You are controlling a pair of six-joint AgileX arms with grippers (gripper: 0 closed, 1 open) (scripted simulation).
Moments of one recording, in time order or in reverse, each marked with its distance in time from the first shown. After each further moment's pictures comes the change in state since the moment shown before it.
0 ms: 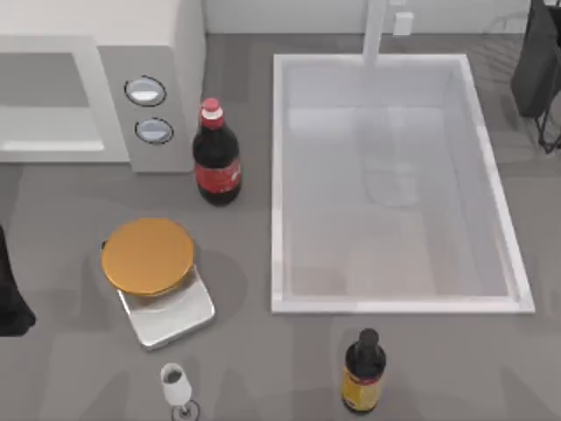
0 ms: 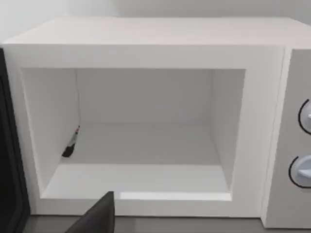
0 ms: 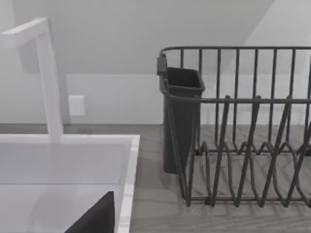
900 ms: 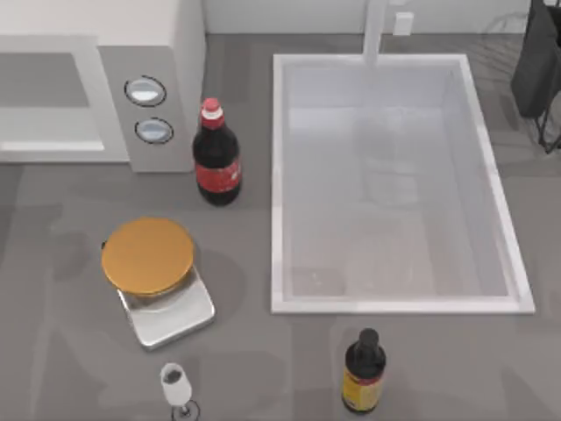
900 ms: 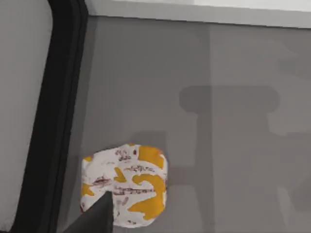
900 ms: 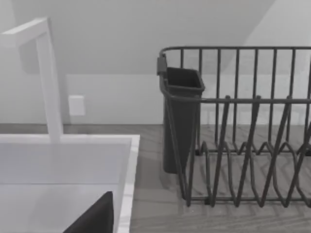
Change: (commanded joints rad) left arm 0.158 0.910 0.662 -0.508 0.002 0.080; right arm 0.000 0.000 0.000 0.000 0.000 0.000
